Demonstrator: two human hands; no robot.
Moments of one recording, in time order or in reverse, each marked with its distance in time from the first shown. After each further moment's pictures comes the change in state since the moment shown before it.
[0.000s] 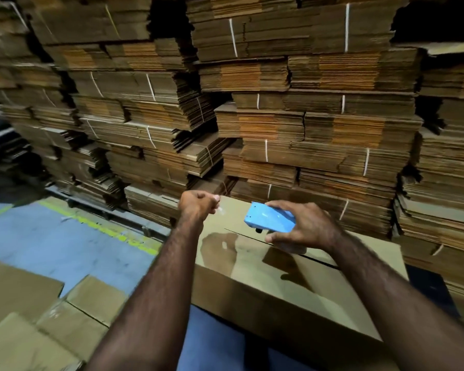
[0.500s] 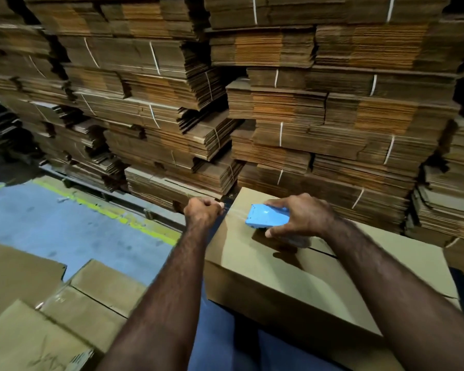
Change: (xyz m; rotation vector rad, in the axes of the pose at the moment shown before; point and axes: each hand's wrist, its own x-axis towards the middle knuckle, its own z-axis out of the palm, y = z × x) left_hand 0.078 -0.065 -0.035 0.192 0.040 -0.133; right_hand 0.079 -0.056 0.028 -0.205 -0.217 0.089
